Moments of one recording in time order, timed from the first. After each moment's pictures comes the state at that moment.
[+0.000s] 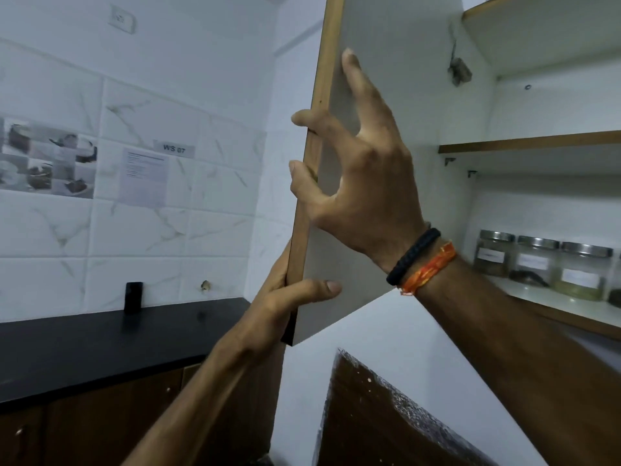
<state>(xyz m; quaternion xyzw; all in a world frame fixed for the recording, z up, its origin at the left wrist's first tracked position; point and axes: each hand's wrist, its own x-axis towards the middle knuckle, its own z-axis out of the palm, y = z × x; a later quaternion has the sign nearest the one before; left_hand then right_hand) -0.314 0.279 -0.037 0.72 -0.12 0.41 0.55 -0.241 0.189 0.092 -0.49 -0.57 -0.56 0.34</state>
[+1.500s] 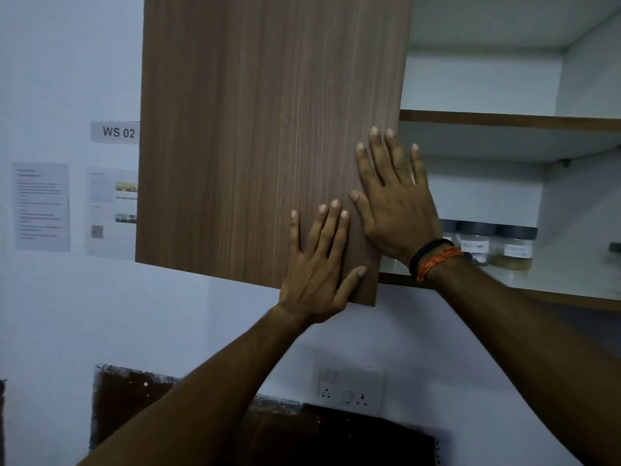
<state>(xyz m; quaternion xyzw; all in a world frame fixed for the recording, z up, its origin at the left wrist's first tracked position) 0.032 0.022 -0.037 0.74 -0.23 0.63 0.03 -0.005 -0.134 0.077 -0.76 -0.16 -0.62 -0.14</state>
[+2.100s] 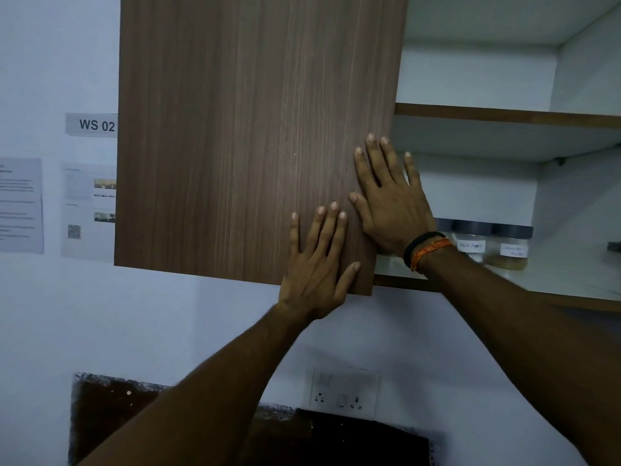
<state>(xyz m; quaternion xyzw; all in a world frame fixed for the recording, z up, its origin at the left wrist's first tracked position) 0.075 0.015 -0.039 0.77 -0.21 0.60 0.01 0.041 -0.143 0.083 -0.81 -0.13 -0.55 -0.16</state>
